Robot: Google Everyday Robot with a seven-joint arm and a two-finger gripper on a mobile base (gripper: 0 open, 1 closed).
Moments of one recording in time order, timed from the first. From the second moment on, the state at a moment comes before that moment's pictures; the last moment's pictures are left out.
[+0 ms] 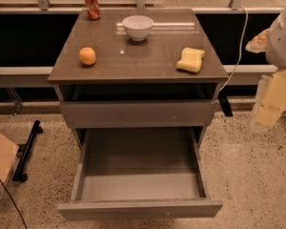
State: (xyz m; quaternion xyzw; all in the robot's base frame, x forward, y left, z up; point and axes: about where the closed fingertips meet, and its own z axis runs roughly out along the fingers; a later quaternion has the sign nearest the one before) arm 0.438 -0.217 0.976 -0.60 0.78 -0.03 0.16
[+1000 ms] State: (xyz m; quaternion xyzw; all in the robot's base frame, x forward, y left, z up) arm 0.502 -0.182 0.978 -0.55 0.79 -0.01 0.27
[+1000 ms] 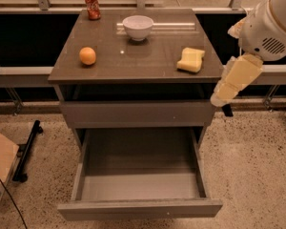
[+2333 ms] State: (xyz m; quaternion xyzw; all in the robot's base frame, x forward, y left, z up) arm 0.617 -0.172 0.928 -0.50 0.81 0.06 0.31
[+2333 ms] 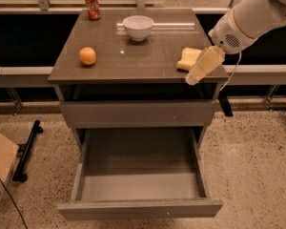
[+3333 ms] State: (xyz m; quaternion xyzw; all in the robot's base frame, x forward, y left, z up) arm 0.657 -0.163 0.899 -0.39 0.84 0.08 0.38
